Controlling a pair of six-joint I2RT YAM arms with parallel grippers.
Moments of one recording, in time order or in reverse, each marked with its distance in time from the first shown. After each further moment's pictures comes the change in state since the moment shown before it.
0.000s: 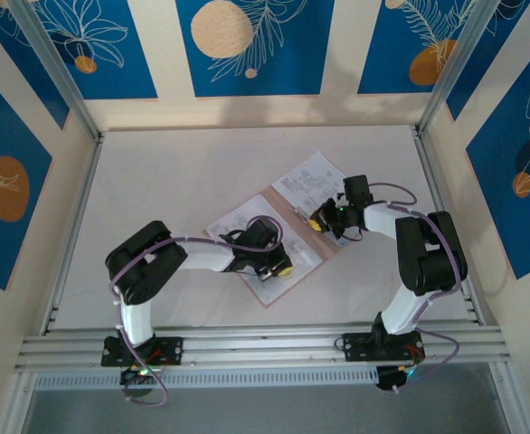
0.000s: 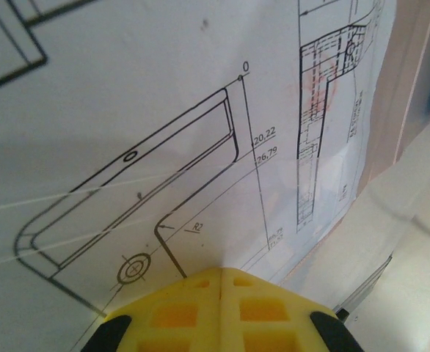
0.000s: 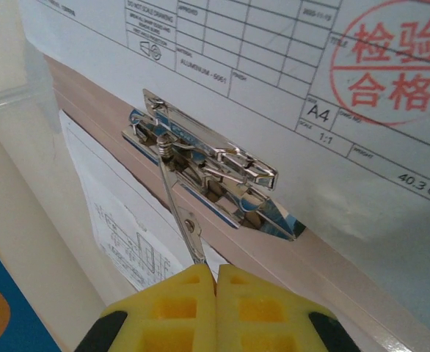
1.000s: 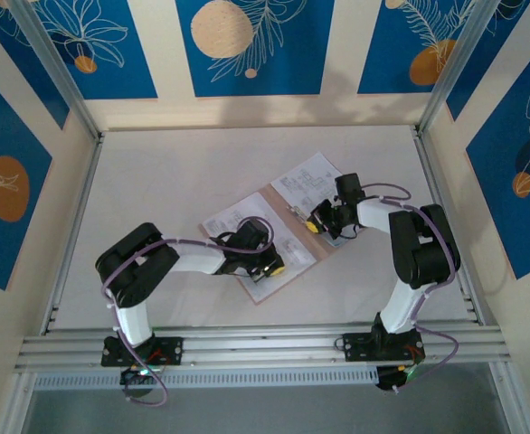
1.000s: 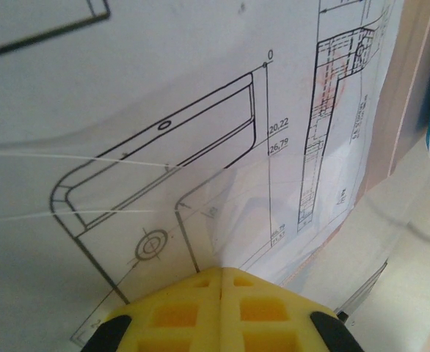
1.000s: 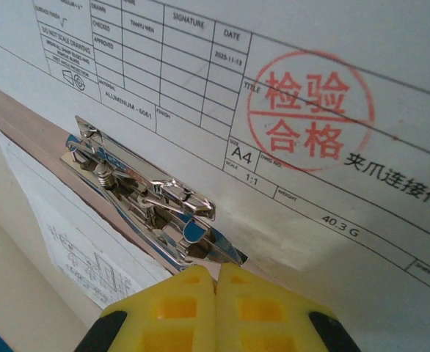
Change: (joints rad) left arm 0.026 -0.057 -0.091 0.045 -0.003 0.001; right arm 0.043 0.063 0.071 -0.093 0.097 0.050
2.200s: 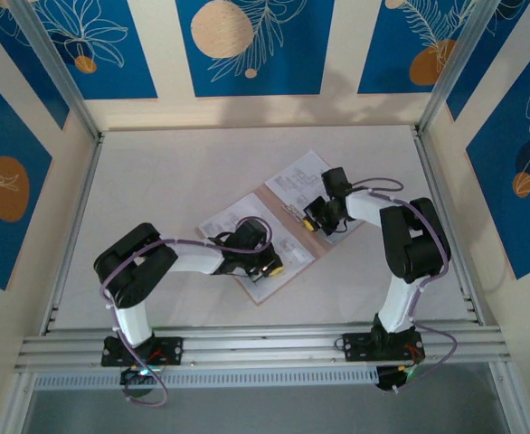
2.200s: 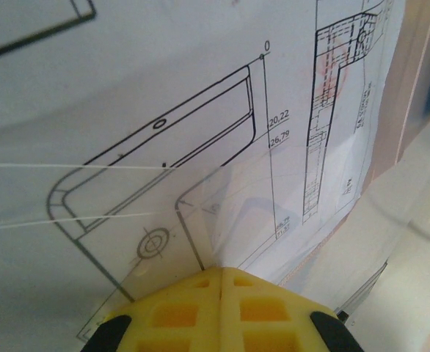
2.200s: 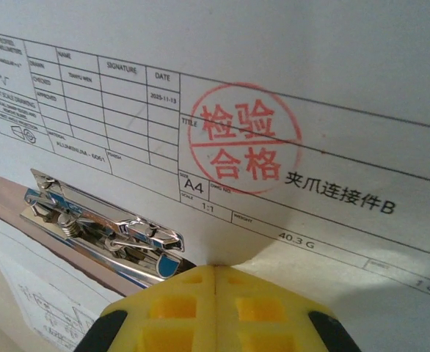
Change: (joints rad) left arm 0.008 -0.008 -0.010 -0.002 0.004 0.003; right arm 0.080 0.068 0.129 -0.137 0.167 0.079
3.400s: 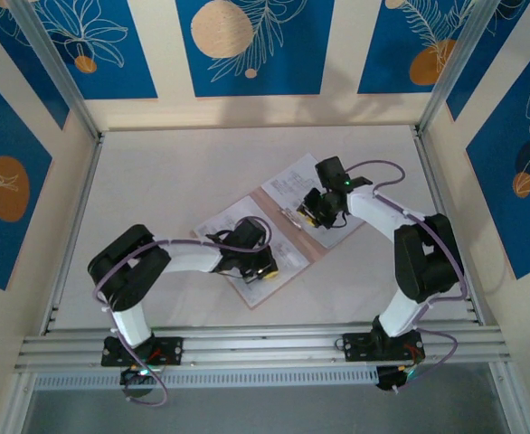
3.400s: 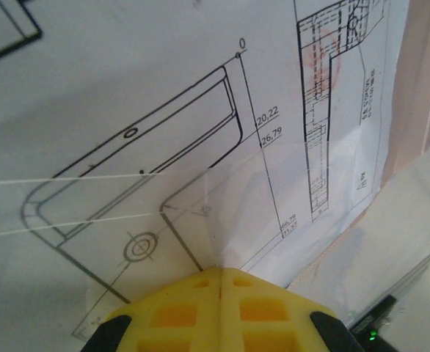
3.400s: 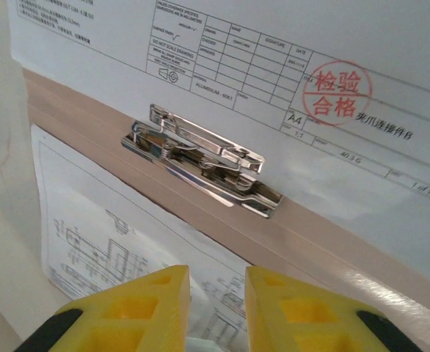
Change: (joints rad) left arm 0.015 -0.050 0.024 -0.197 -0.004 0.152; right arm 0.072 -0.174 0.064 -0.181 0.046 -0.111
